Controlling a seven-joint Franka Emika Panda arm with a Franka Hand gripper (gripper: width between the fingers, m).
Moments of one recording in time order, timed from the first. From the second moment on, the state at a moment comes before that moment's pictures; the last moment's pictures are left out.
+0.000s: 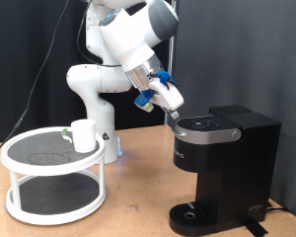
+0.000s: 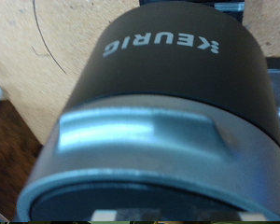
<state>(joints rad) -0.26 -0.23 0.20 -2.39 0.80 2.22 1.97</state>
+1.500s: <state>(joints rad) -0.34 -0.55 -0.04 -2.69 0.86 1.90 1.93</state>
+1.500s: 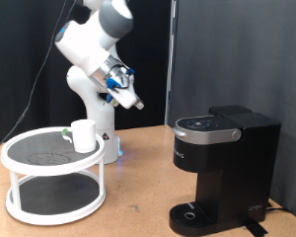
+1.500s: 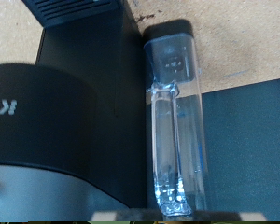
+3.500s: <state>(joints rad) -0.55 -0.66 -0.39 -2.62 0.45 1.62 1.71</state>
